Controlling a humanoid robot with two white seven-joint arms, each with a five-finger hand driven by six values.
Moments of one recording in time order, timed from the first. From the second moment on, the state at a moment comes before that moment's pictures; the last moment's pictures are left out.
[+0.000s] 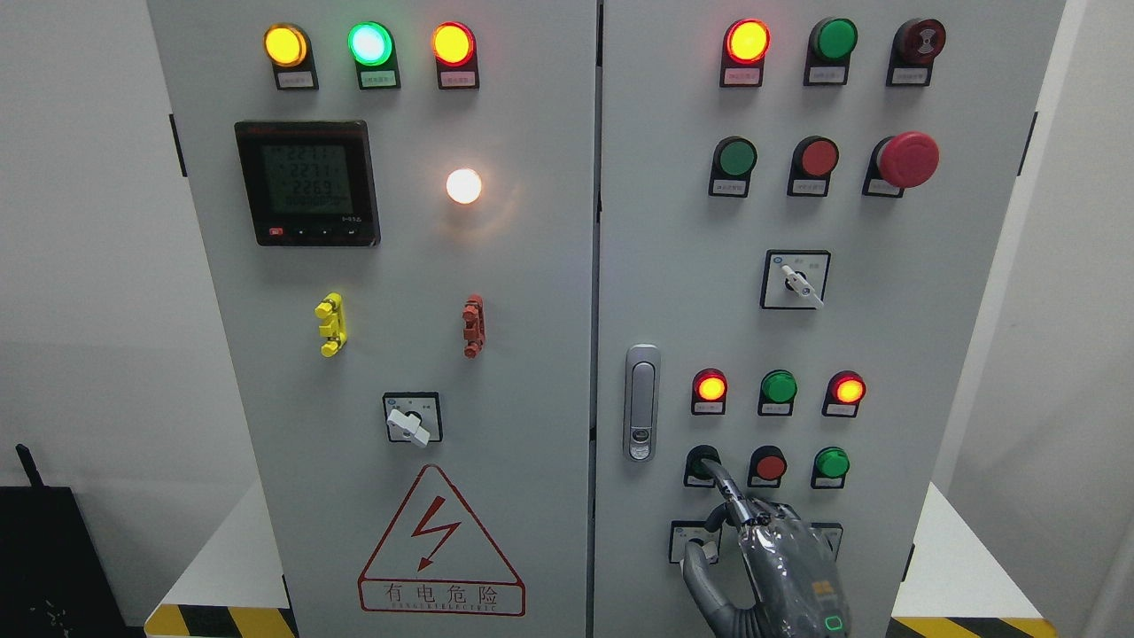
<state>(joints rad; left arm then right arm) 0.04 -0.10 -0.16 -0.07 0.12 -0.03 -0.02 -0.22 0.13 -0.02 -1.70 1.11 -0.28 0.01</state>
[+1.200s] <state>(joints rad) 0.04 -0.10 -0.16 -0.07 0.12 -0.03 -0.02 -0.19 0.13 -0.03 -1.74 1.10 -0.29 0.02</state>
